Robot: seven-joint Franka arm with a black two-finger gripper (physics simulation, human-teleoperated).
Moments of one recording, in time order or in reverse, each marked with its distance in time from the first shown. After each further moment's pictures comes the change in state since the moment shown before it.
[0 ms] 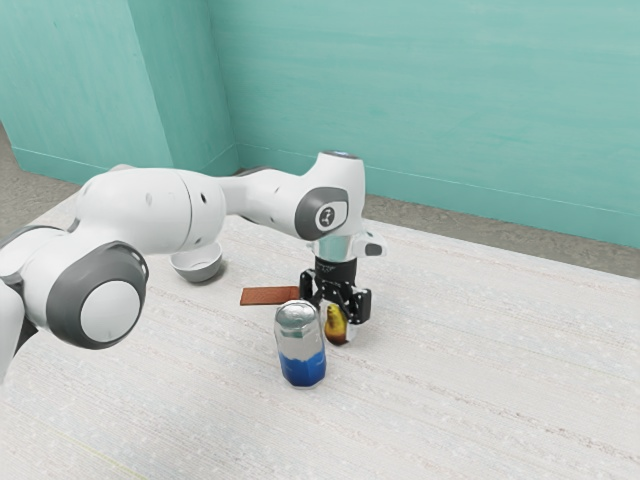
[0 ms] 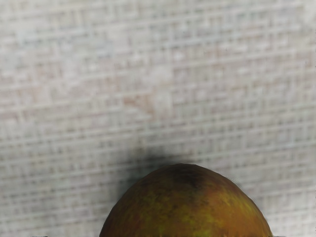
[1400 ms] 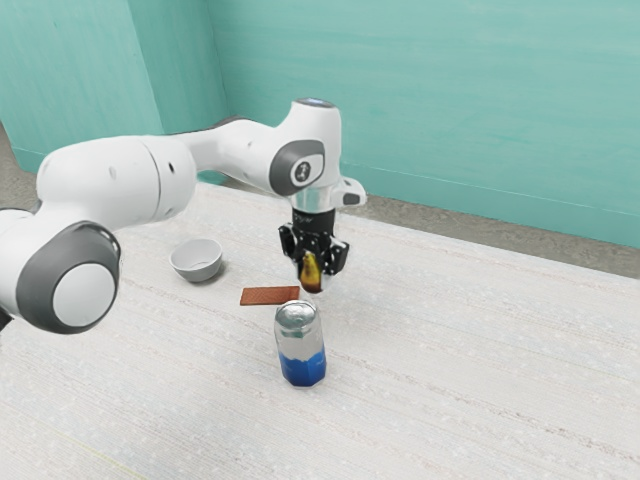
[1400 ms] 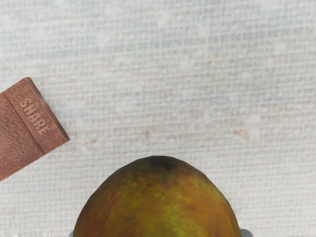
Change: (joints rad) arm 0.028 -0.128 0.048 0.002 0.061 -0.006 -0.005
